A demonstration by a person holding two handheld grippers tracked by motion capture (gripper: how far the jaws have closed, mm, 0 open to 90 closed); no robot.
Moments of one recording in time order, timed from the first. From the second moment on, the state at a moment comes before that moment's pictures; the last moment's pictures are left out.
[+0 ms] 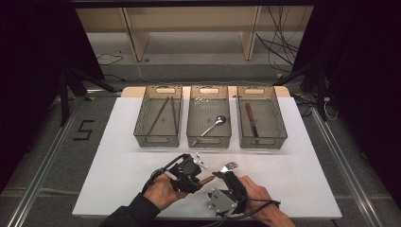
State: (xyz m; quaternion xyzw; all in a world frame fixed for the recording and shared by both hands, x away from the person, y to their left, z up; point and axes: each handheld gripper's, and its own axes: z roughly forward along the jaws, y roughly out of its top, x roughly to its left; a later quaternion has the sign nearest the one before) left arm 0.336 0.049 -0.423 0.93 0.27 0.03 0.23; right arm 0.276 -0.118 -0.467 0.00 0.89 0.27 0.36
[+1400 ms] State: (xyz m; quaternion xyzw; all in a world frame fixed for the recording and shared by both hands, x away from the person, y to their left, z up) left arm 0.340 0.116 -0.362 0.85 0.33 0.06 0.41; right arm 0.280 -0.136 -0.455 -0.09 0.83 0.15 0.54
